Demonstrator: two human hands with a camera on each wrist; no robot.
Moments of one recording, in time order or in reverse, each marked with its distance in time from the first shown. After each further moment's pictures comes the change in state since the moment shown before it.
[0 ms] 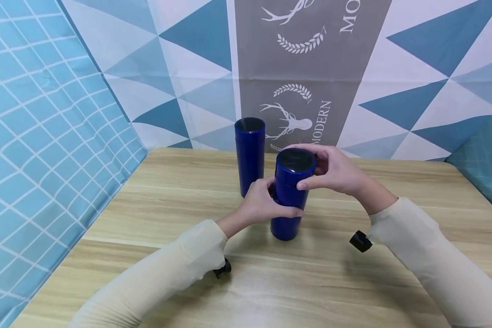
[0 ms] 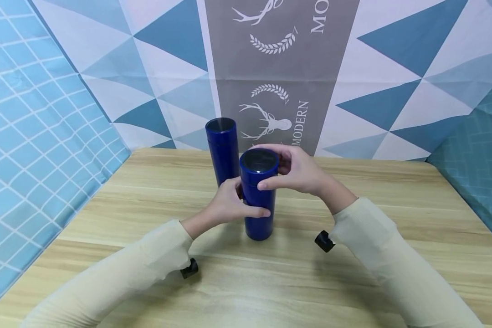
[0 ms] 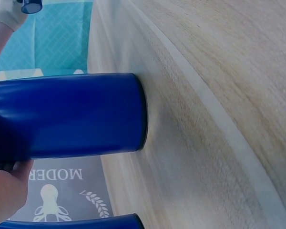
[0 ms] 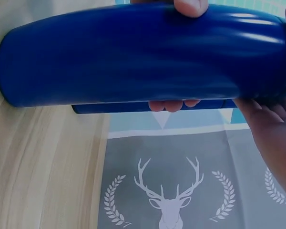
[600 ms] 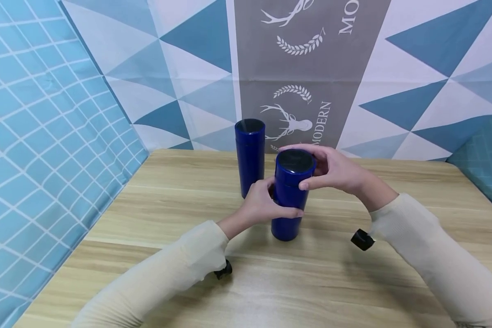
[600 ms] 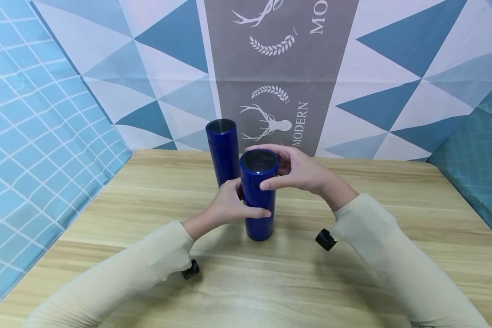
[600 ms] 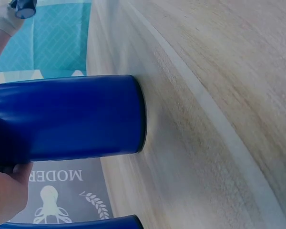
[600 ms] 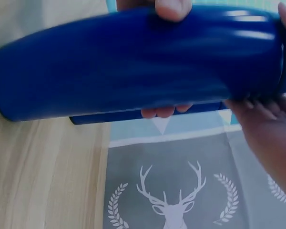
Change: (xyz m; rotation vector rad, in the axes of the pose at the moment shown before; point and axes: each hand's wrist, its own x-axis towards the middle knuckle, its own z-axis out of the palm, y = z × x) left_hand -0.001 0.002 0.000 -0.004 0.003 -0.027; right_hand 0.003 0.003 -0.008 0.097 -0.160 -0.046
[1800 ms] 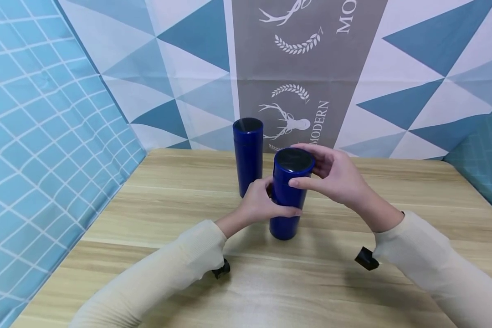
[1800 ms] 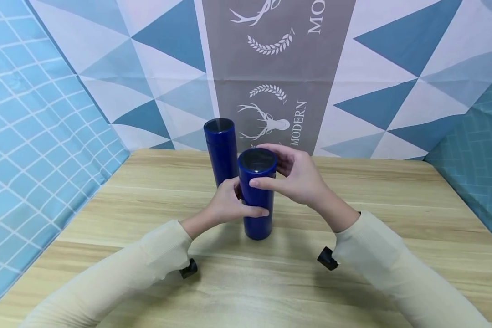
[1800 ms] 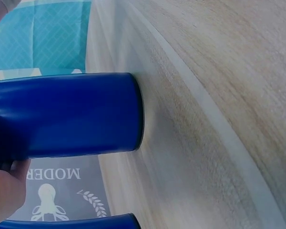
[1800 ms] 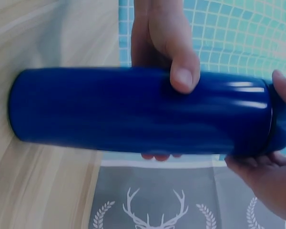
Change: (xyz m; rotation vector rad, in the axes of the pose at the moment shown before) left_hand 0.001 -0.001 0.001 0.017 0.012 0.027; right_hand -0.010 -0.026 0.039 -0.197 0.448 0.099
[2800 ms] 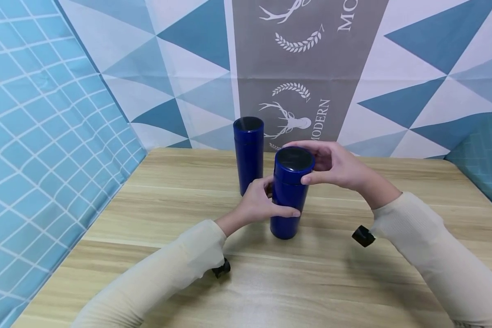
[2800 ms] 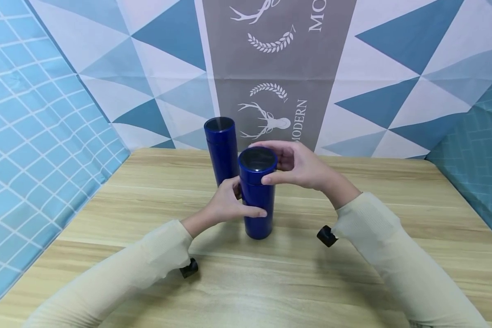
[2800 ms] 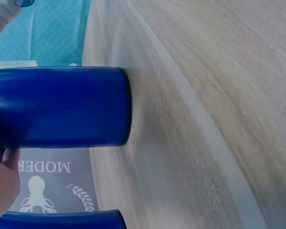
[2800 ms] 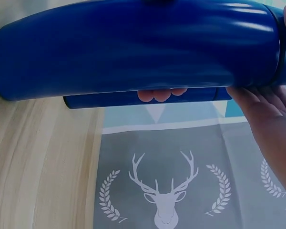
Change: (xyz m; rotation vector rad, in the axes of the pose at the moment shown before) left_hand 0.002 -0.013 -0.001 -0.137 -0.075 -0.024; right_hand 0.024 0.027 -0.029 0.141 -0.372 -0.105
